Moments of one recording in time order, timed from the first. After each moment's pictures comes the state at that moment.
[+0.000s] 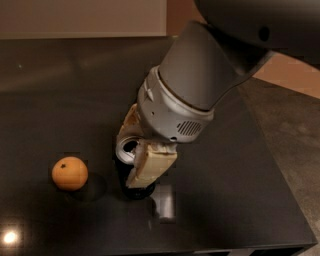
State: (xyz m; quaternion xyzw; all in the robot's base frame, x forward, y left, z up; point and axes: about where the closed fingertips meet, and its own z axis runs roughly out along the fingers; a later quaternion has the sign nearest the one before) arm 0.345 0.042 0.944 -0.79 0.56 0.17 0.20
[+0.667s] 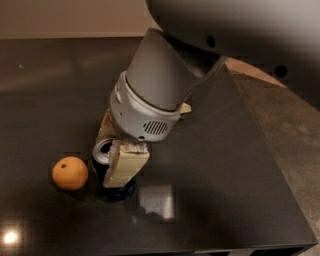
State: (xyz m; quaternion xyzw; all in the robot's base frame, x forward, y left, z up) arm 0.351 0.081 0.932 -0.79 0.55 0.18 0.19
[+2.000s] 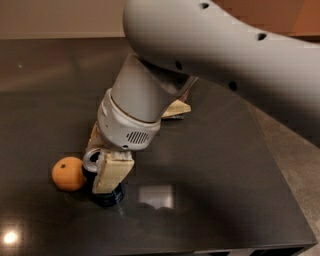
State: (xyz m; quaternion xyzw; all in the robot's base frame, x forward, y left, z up) arm 0.358 0.106 0.898 -0.80 0.54 0.21 0.18
